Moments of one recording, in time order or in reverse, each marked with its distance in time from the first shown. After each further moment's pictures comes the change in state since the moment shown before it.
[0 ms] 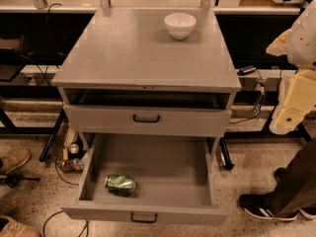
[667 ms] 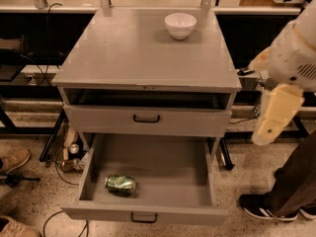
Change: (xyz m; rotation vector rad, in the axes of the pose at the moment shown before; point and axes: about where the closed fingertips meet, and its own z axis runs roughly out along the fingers) arm -0.013 0.014 0.032 -0.081 -0.045 -0.004
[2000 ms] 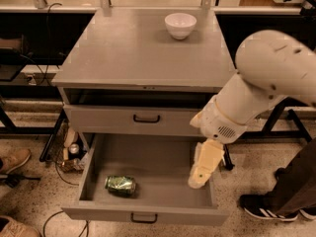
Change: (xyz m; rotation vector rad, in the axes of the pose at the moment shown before) arm -0.063 0.065 0.158 -0.274 -0.168 -0.003
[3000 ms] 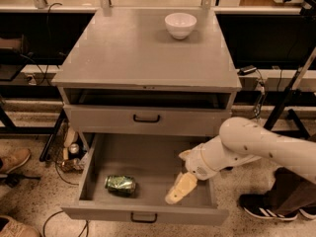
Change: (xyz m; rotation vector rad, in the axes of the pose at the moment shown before) arm 0.044 -0.046 0.188 -0.031 -0.253 0.205
